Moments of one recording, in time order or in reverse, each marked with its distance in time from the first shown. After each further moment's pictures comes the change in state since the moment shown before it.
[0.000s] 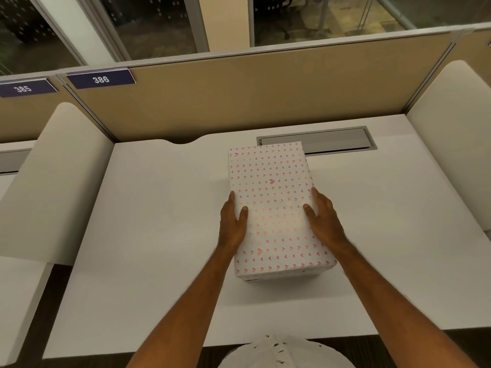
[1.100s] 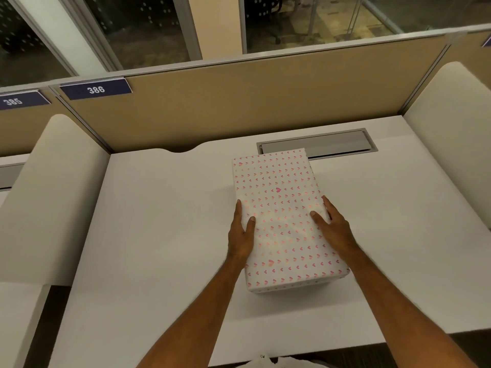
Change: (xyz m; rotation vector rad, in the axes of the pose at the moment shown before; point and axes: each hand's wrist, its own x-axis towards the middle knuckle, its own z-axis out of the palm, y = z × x) left_hand 0.008 -0.009 0.000 -0.131 -0.087 -0.008; right_hand -0.003 -0.004 0.004 0.219 0.003 0.115
